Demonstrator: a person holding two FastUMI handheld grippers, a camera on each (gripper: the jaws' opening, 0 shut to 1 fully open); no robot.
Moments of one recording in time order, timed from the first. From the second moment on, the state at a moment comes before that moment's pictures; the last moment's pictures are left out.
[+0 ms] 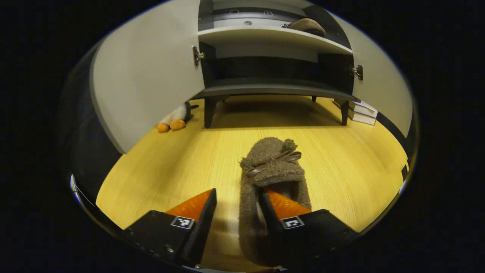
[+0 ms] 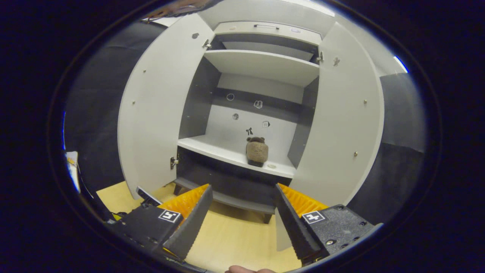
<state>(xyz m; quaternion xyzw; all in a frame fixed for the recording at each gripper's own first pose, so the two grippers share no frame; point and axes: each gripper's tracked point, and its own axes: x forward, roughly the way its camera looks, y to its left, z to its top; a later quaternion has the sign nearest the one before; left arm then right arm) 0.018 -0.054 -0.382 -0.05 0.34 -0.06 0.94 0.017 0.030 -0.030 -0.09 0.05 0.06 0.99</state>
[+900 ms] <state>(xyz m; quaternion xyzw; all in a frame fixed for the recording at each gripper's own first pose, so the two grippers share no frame) 0.024 -0.038 -0.332 -0.04 0.34 -0.01 0.94 0.020 0.031 -0.033 -0.12 0.06 0.08 0.99</state>
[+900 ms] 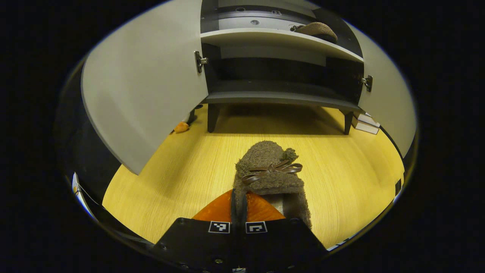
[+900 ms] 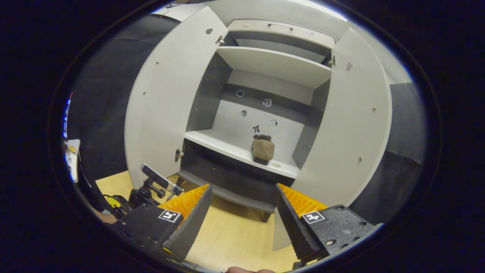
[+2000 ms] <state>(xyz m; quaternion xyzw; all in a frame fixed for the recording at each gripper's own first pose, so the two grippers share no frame) 0.186 -0.013 -0.018 -0.05 0.20 0.06 0.98 0.065 0.003 0.024 -0.11 -0.01 0.10 0.99</state>
